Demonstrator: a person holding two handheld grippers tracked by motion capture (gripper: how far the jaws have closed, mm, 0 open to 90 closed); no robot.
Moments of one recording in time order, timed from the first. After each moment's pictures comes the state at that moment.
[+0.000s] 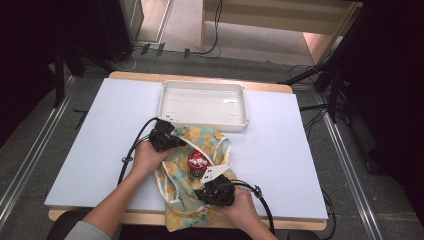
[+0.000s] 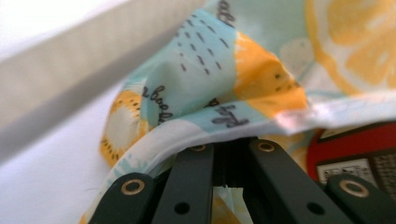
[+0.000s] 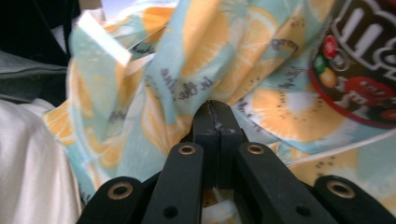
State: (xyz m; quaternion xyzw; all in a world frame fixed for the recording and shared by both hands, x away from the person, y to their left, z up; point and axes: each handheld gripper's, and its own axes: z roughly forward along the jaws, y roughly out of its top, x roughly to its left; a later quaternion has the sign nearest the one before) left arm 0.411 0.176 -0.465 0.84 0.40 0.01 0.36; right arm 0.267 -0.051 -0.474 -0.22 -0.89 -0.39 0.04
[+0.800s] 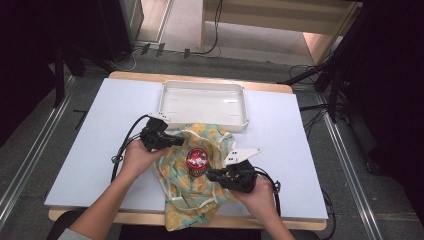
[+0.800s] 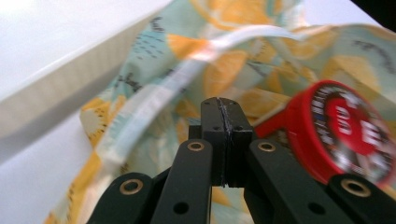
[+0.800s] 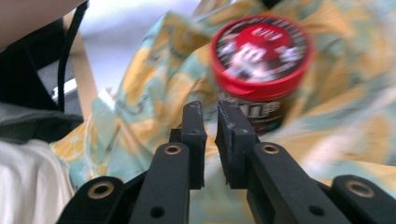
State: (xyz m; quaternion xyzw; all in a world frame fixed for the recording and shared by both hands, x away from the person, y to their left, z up) left arm 0.380 0.186 -0.417 0.84 0.37 -0.01 0.39; right arm 0.282 -0.098 -0.416 -0.27 -0.86 -0.44 -0.02
